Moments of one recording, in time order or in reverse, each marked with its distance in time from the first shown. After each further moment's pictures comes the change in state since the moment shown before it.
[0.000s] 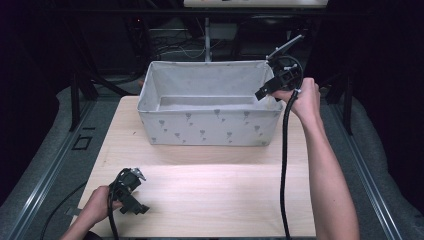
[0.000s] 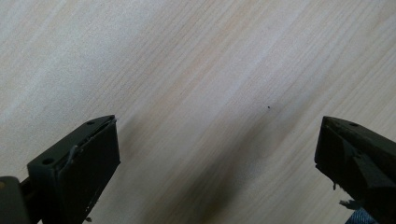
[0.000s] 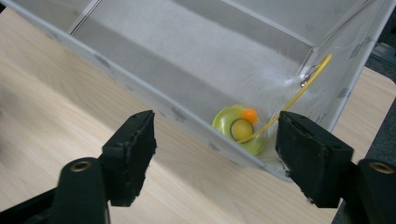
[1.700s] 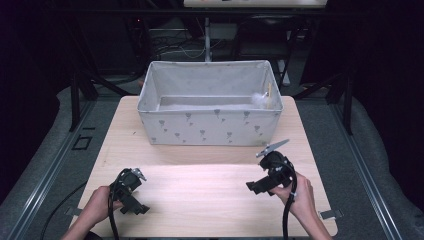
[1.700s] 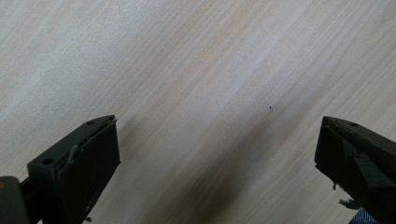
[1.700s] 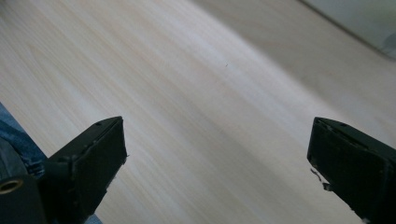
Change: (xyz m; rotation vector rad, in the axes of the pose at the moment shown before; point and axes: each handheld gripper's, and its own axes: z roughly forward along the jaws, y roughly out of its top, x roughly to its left) left arm 0.000 0.001 0.001 0.006 0.007 -0.002; right arm 0.091 -0.202 0.081 0.014 0.089 -0.132
